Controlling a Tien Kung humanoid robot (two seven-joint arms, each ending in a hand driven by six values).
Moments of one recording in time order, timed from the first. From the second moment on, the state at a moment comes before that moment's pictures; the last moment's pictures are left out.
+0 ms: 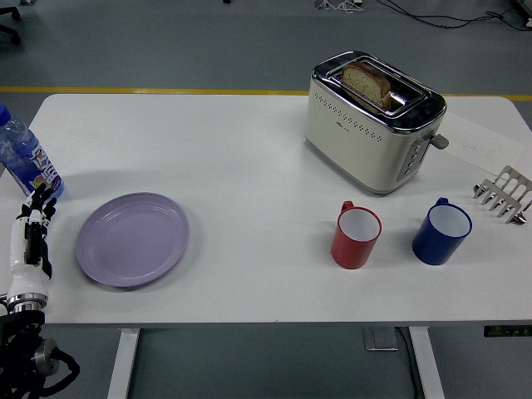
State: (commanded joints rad) left arm -0.17 0.12 -1.41 -0.81 0.97 0.18 -0.65; right arm 0.09 -0.02 1.13 0.18 -0.55 -0.13 -0.24
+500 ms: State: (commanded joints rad) left arm -0.20 0.08 -1.39 -0.77 0.97 0.19 -0.65; right arm 0.09 -0.02 1.13 0.18 -0.56 -0.13 -0.25
